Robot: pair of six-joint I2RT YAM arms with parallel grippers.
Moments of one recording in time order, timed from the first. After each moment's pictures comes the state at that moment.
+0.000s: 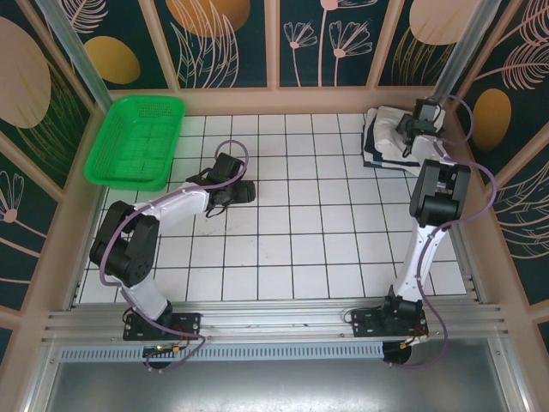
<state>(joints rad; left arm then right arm) -0.50 1.72 1.09 -0.33 -0.06 -0.53 -0.18 2.24 1.77 -0.13 0.18 0.25</state>
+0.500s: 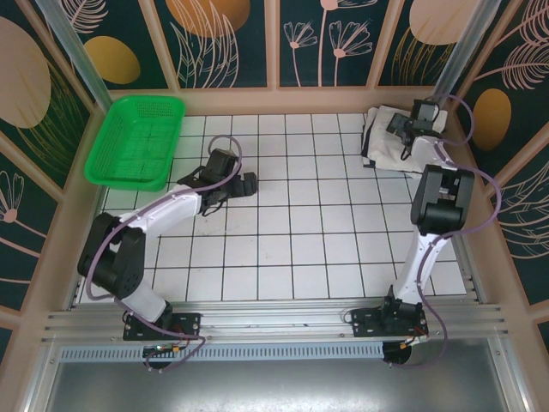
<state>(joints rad) -0.50 1.58 1.07 -0.30 -0.12 -0.54 -0.15 2.06 1.60 -0.17 0.15 0.26</state>
